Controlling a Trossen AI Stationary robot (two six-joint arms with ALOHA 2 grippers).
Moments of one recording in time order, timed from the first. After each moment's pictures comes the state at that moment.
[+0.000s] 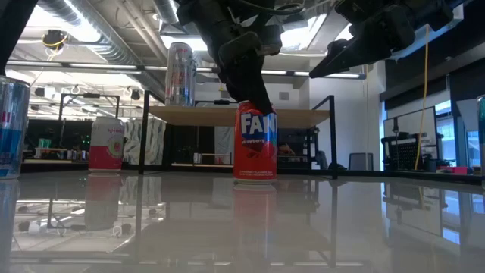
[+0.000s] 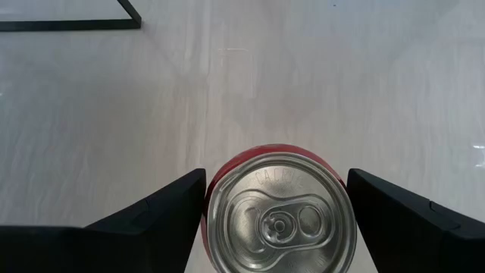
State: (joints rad) left arm 0.06 1.89 1.46 -0.59 -0.03 0.03; right arm -0.04 1.07 0.71 -0.18 -0.02 -0.24
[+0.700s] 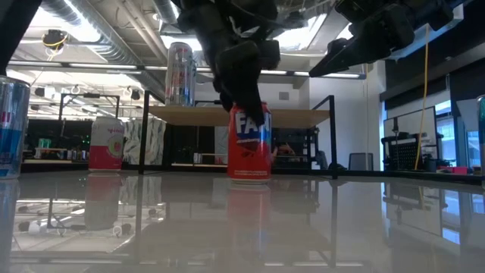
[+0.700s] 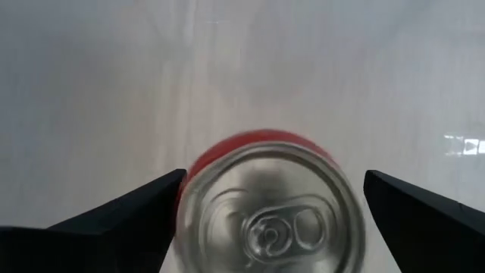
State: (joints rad) left arm 0.07 1.91 1.46 -0.62 0.01 -0.05; right arm -0.04 1.07 0.71 -0.18 -0.02 -0.24
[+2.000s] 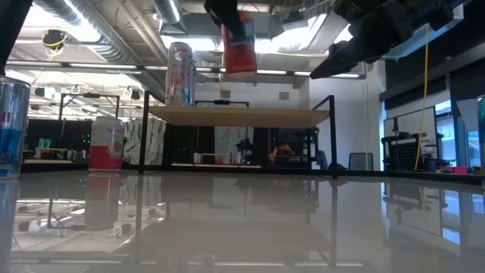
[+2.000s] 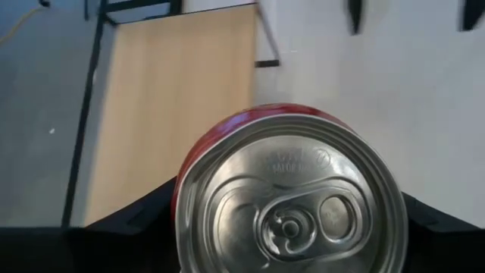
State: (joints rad) left arm 0.21 1.80 2.00 -1.15 -0.22 0.25; right arm -0.04 1.07 0.71 -0.18 -0.02 -0.16
